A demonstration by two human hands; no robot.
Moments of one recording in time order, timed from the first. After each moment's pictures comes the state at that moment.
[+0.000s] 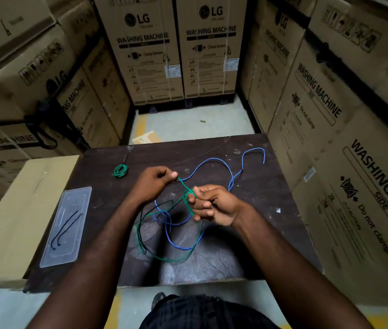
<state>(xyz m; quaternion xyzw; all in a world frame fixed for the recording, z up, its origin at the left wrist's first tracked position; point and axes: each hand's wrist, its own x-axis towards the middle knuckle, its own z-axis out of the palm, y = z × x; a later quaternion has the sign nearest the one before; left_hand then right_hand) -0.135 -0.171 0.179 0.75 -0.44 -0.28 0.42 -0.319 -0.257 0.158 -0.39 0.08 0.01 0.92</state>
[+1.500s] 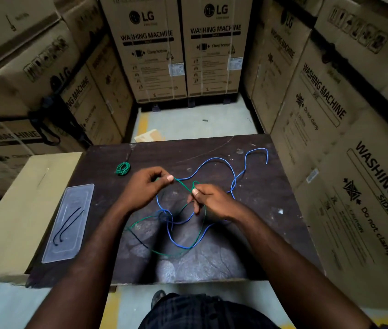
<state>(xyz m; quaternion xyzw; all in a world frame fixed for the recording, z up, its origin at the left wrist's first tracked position) -0.117 -0.144 0.181 0.73 -0.52 -0.21 0.39 -0.302 -0.262 0.133 -0.77 0.20 -0.10 0.60</state>
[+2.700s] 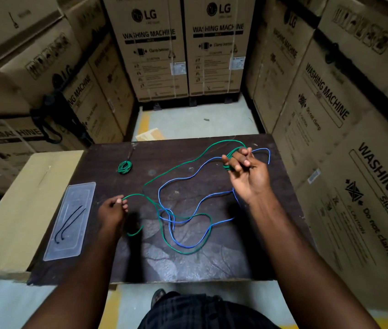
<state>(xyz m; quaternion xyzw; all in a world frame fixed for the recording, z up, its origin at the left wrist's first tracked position) -0.056 -0.085 0.056 0.85 -0.06 -0.18 0.50 -0.318 -0.310 0.174 -0.18 0.12 -0.38 0.90</state>
